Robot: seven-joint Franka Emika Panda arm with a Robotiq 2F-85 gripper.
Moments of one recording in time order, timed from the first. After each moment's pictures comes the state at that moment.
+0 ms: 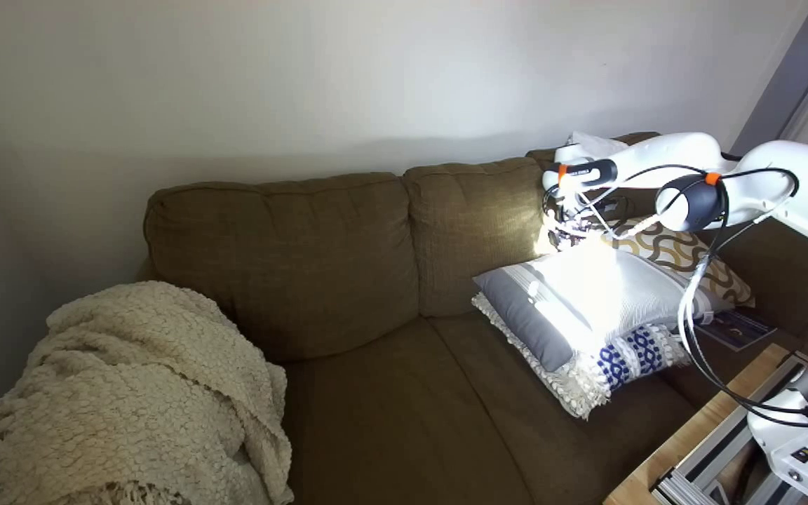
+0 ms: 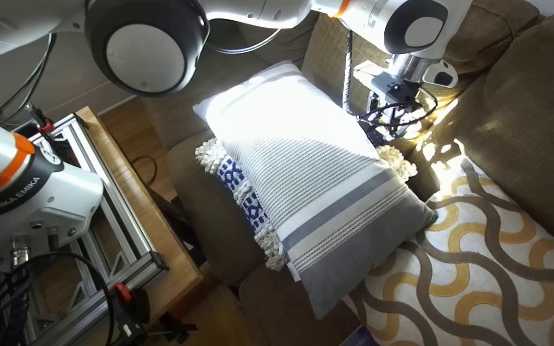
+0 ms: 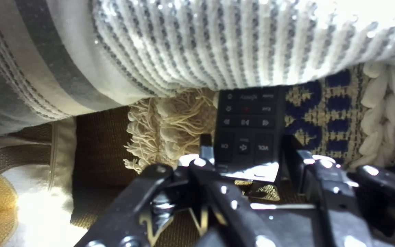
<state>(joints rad) -0.32 1.48 -0.13 -0.57 -0.05 1.77 -0.08</state>
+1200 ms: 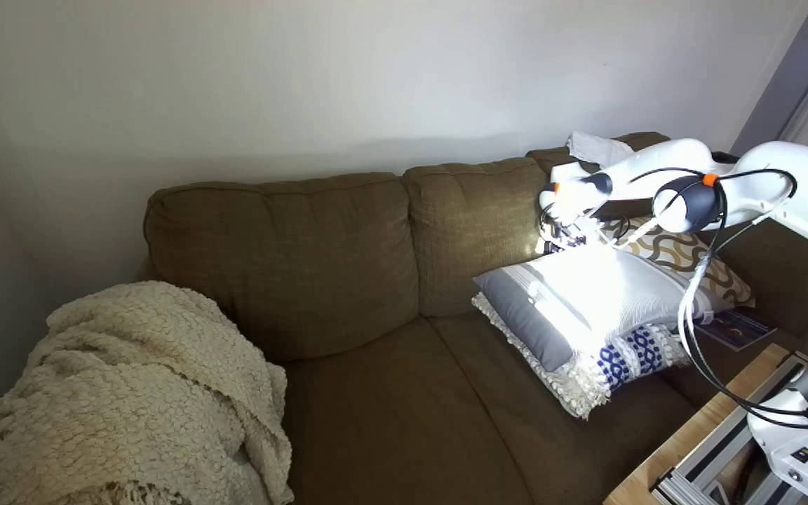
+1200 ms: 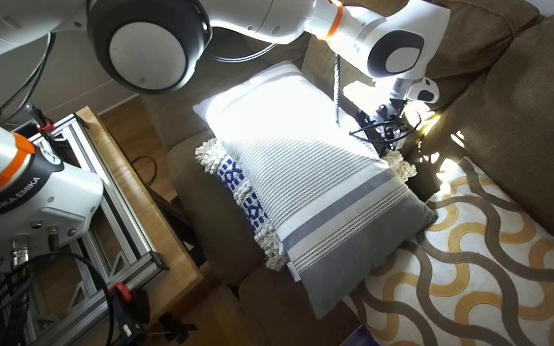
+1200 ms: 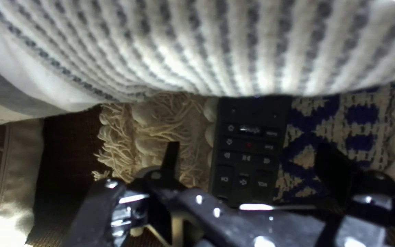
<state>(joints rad) -0.30 1.49 -0.13 -0.70 -0.07 1.94 -0.08</state>
